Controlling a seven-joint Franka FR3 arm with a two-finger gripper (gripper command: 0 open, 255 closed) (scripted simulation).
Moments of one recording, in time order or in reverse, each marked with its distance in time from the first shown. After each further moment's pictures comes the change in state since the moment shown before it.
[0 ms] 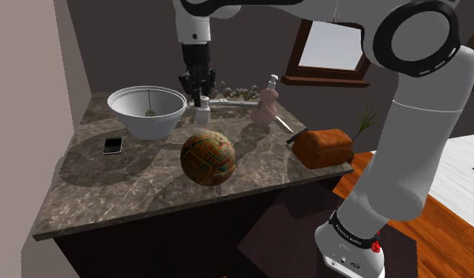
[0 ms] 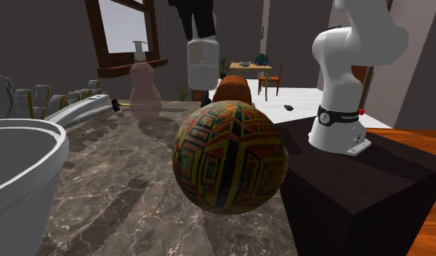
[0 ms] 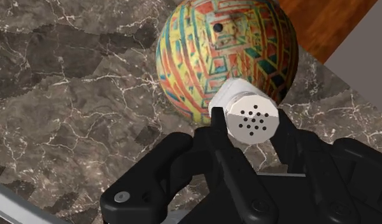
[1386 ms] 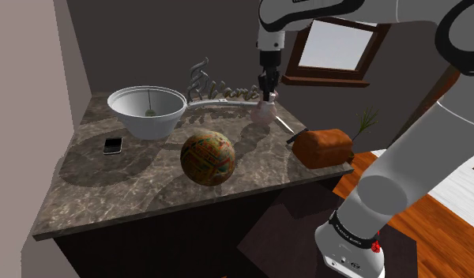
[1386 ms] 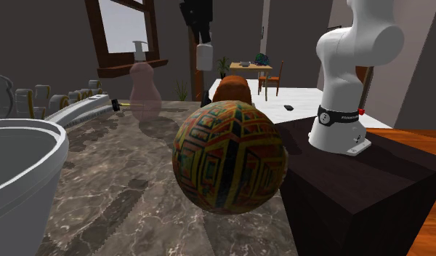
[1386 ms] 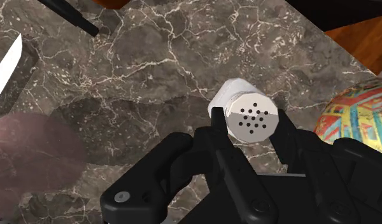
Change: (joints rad) arm -0.250 -0.359 -0.228 -0.446 -0.049 0.101 -0.469
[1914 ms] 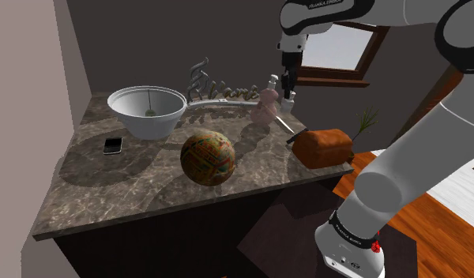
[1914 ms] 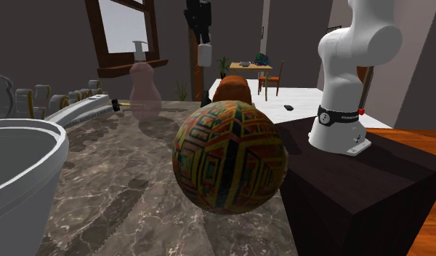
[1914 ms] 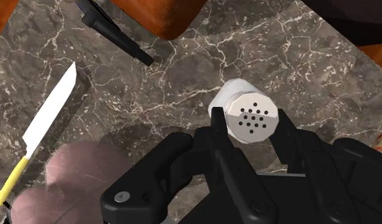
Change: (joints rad) arm -0.090 -0.024 -0.111 -0.027 -0.058 0.020 -0.188
